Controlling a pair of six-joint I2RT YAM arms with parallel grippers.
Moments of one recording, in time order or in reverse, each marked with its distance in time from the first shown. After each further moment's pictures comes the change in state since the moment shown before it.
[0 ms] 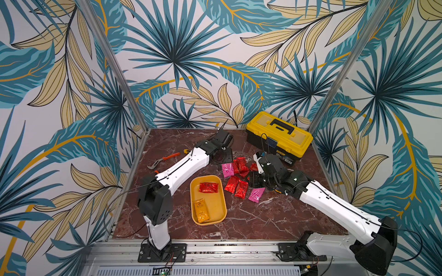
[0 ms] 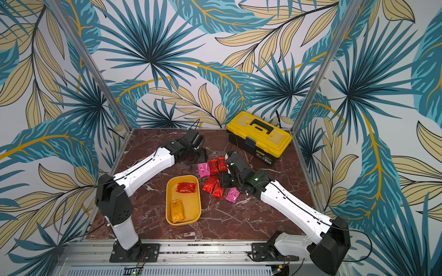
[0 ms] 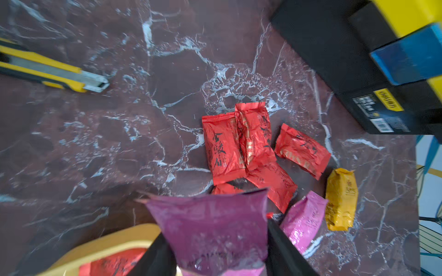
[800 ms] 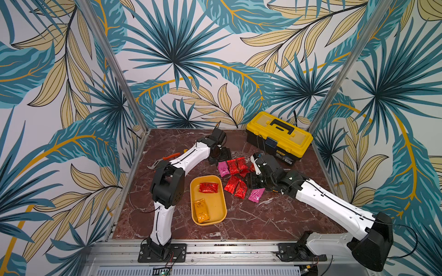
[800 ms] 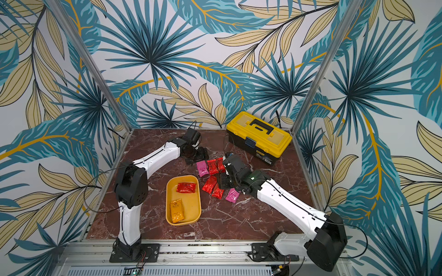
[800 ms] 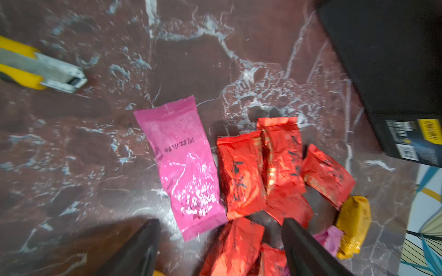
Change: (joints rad) left arm 0.114 0.062 -0.012 0.056 0.146 -0.013; right arm 0.042 0.067 0.026 0.006 -0.014 -0.026
